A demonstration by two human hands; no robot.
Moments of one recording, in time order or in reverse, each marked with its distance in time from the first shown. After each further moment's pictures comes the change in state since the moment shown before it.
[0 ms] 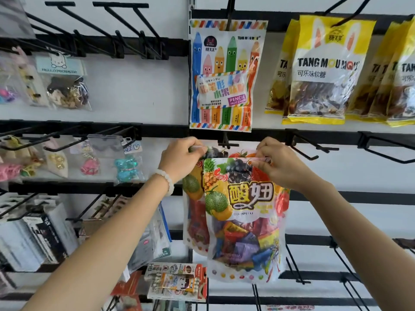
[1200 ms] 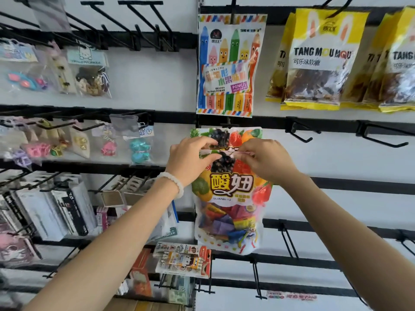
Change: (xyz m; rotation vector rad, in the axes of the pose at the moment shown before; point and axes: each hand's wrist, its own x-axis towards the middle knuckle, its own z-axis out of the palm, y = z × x) left_hand -0.066 0.022 0.003 0.229 0.088 0.188; right_hand -0.026 -0.040 0.019 -0.100 0.082 -0.037
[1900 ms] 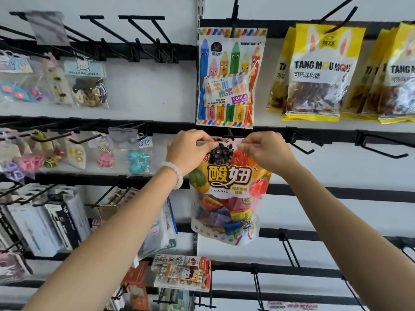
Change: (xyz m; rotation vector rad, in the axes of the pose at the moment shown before) left_hand 0.044 -0.006 -0.011 -0.129 0.005 -0.131; right_hand 0.035 -0.001 -0.015 0.257 0.012 0.279
